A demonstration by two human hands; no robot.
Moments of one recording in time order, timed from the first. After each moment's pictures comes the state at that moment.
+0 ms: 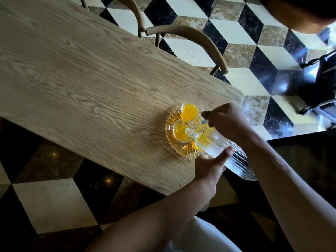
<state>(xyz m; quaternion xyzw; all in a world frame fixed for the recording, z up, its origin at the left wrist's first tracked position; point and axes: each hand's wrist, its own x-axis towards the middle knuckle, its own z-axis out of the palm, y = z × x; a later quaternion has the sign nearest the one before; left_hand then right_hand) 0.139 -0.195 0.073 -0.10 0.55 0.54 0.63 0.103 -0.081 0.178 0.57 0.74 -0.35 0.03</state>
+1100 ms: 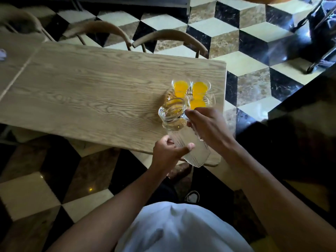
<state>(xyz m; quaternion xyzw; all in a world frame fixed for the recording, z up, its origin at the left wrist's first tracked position) 0.073 -0.382 0.089 0.26 0.71 0.45 0.48 0.186 -0.285 0.194 0.50 0.63 -0.54 -0.24</state>
